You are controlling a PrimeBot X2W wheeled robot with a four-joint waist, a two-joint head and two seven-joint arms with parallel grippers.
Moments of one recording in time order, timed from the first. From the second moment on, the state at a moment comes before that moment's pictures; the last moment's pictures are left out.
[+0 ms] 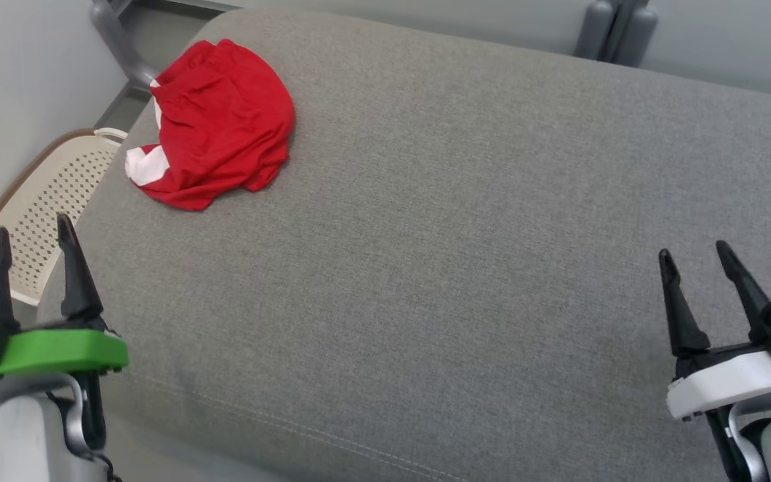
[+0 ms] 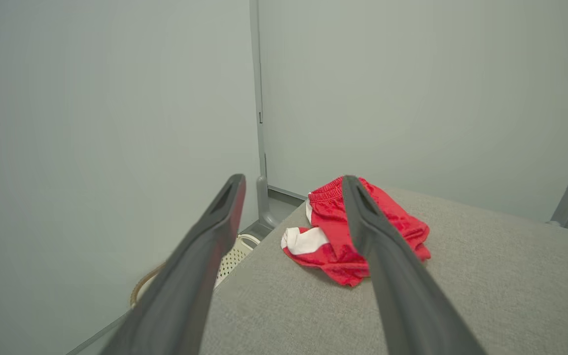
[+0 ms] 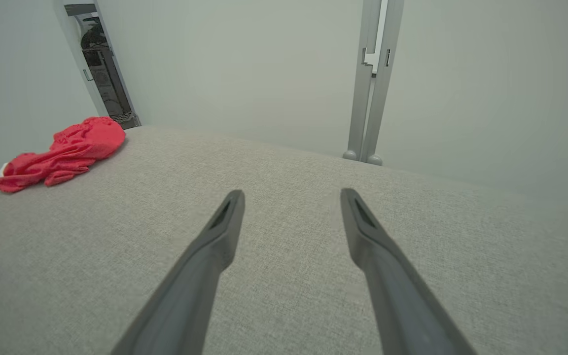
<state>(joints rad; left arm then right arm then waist) -0.25 0.09 0.20 0.24 -0.20 -0.08 -0.26 -0.02 -0.17 -0.06 -0.02 0.14 0.13 -0.14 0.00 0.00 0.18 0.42</state>
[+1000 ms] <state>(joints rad) -1.02 0.32 0.22 0.87 -0.27 -0.12 -0.20 -0.04 -0.23 -0.31 -0.45 0.10 0.13 0.01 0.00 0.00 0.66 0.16</state>
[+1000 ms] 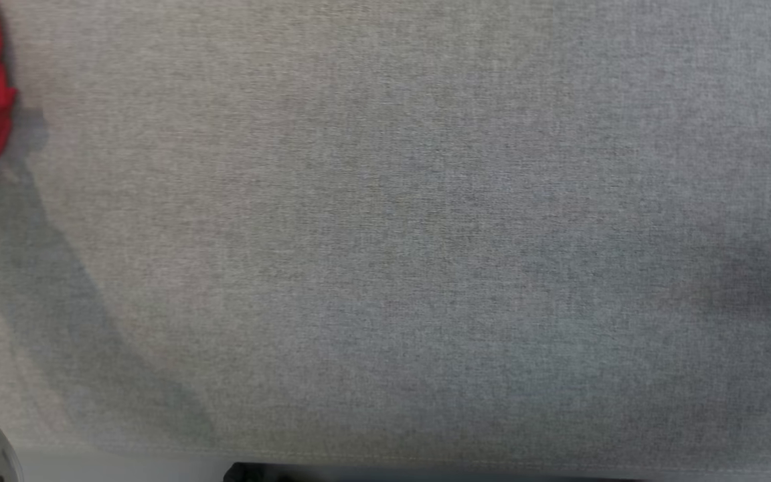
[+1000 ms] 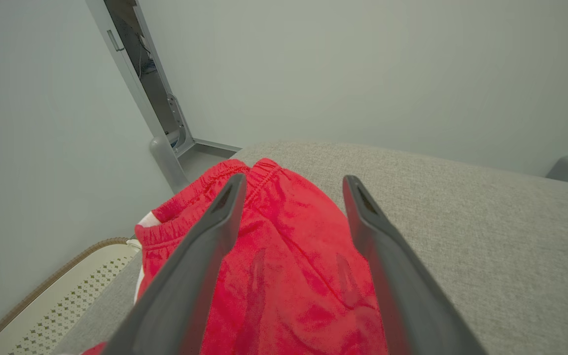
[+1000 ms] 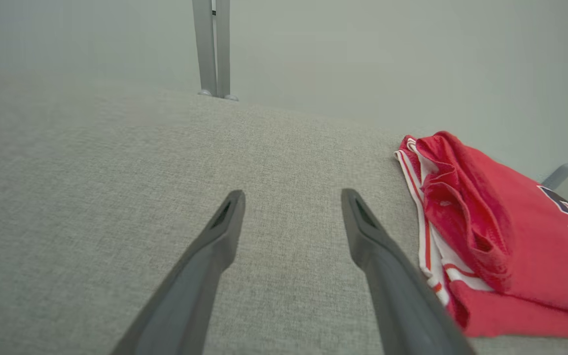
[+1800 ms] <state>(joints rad) -1.11 0.40 0.09 1.09 -0.38 -0.13 -0.15 -0.07 -0.20 -0.26 -0.38 0.10 0.13 -0.01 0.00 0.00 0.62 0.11</state>
